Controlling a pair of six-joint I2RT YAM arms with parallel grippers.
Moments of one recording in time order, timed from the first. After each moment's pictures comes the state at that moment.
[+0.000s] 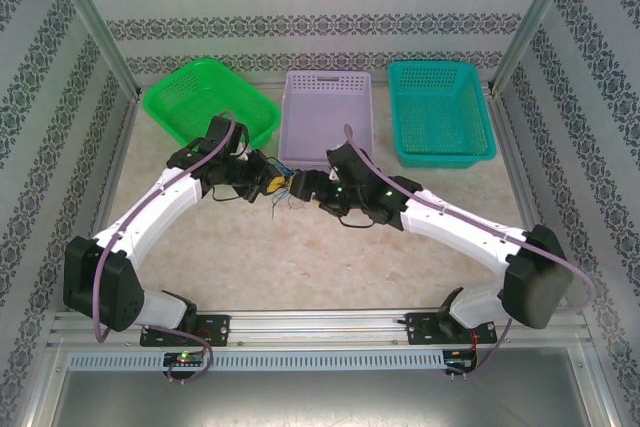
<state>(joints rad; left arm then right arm) -0.34 1.39 1.14 -0.67 0.55 -1.29 0.81 1.44 1.06 -0.27 -0.22 1.11</state>
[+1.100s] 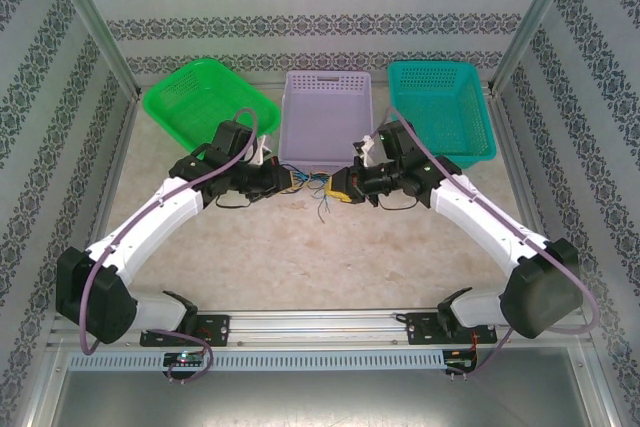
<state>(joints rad) -0.42 1.33 1.12 -0.63 0.49 -0.74 0.47 1.34 1.09 -0.56 -0.84 0.92</state>
